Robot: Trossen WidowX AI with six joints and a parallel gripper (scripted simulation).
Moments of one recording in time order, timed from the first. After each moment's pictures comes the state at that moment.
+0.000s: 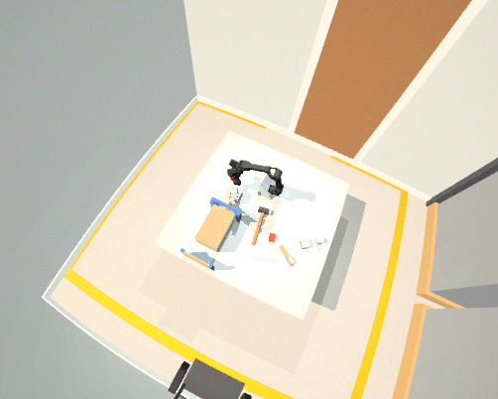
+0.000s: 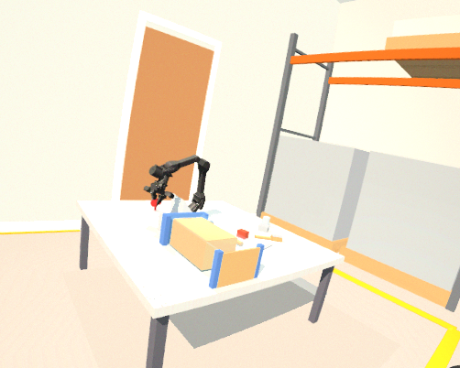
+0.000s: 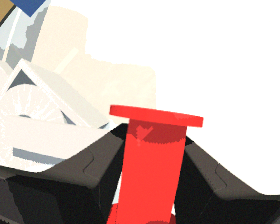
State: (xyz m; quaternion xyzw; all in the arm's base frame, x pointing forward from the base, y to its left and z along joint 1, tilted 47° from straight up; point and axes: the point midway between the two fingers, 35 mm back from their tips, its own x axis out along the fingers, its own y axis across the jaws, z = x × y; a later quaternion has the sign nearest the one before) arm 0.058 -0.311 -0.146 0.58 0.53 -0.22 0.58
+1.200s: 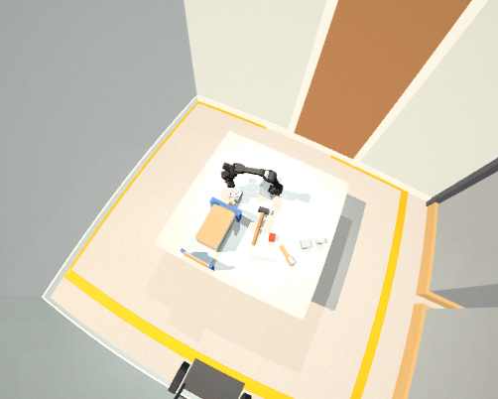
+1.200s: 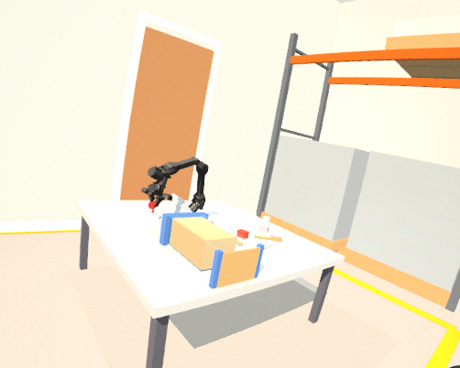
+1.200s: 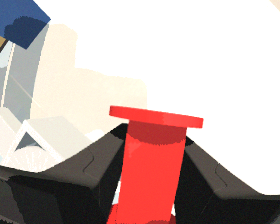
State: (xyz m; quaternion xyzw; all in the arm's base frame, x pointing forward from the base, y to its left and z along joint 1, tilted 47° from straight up) arm 0.095 -0.341 -0.166 0.58 0.54 -0.23 0.57
